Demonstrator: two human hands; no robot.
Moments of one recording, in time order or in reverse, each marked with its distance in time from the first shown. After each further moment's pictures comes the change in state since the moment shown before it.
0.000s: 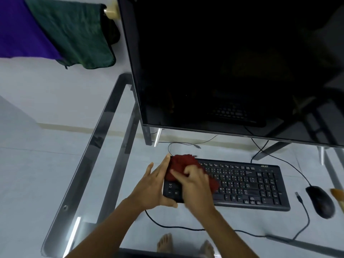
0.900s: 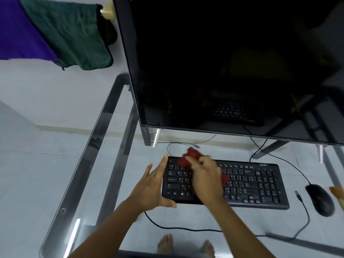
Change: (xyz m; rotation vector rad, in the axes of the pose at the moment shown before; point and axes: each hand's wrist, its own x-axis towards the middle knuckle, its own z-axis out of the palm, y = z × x) left_hand 0.000 -0.001 -0.002 -0.054 -0.002 -0.024; right_hand 0.025 0.031 -0.004 -0.073 0.055 0.236
